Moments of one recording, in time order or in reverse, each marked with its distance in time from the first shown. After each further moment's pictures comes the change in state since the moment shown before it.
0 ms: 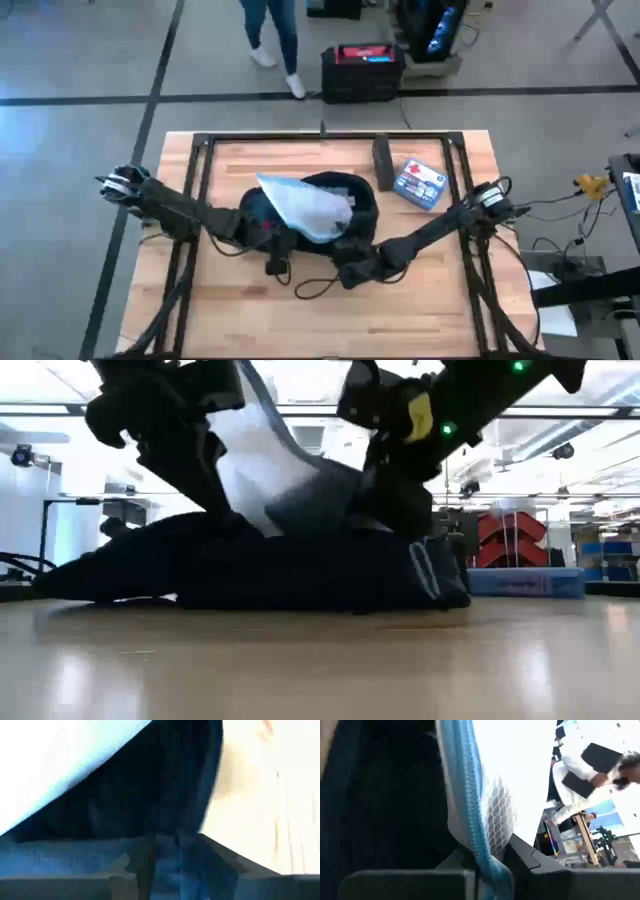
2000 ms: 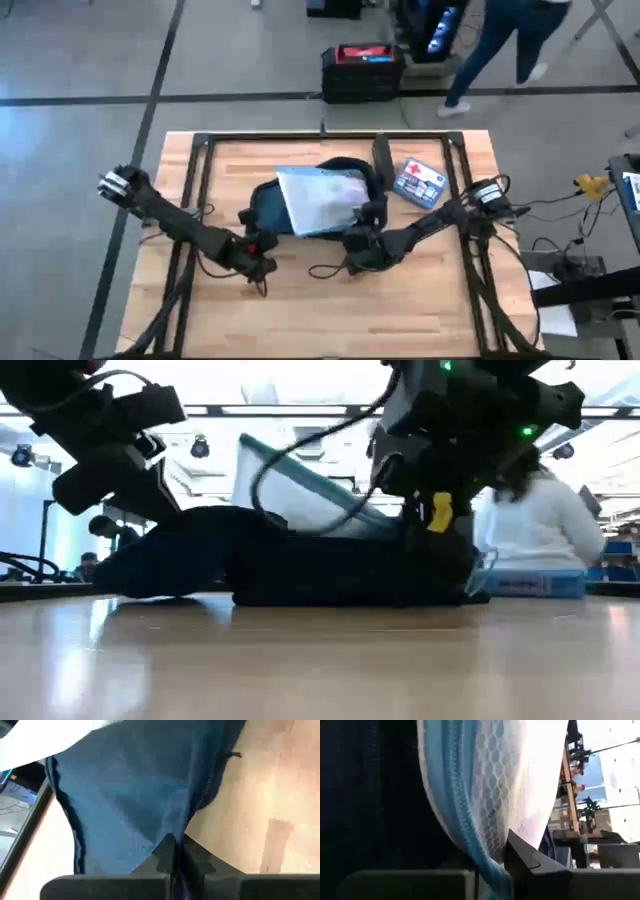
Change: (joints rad) left arm -0.204 -0.042 -0.167 -0.035 -0.483 -0.277; right arm -0.082 0.008 -0.074 -0.336 -0.062 0.229
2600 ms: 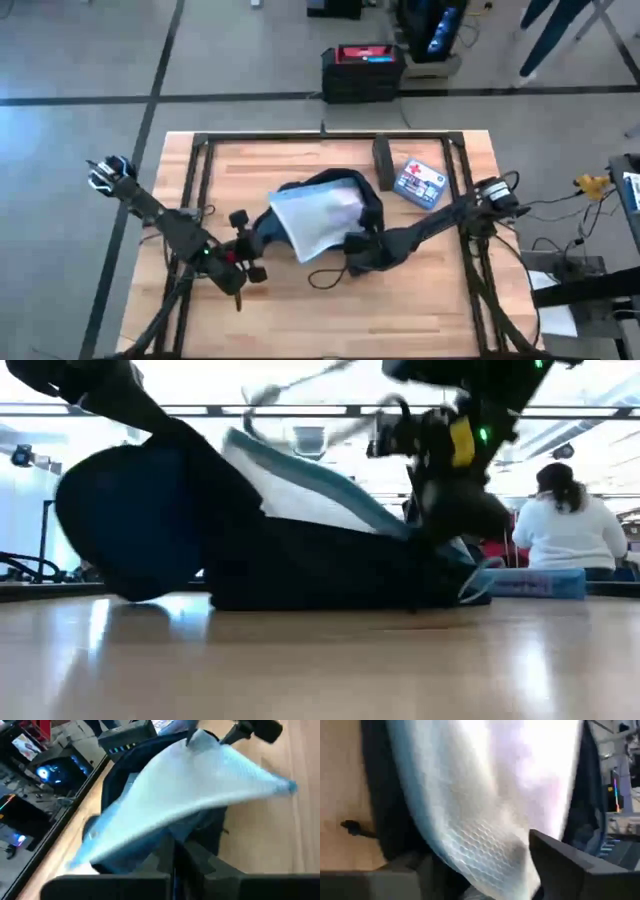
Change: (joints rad) left arm -0.169 -0.144 0.076 -0.019 -0.132 0.003; right arm 0.030 -0.103 0.124 -0.104 -0.327 0.063
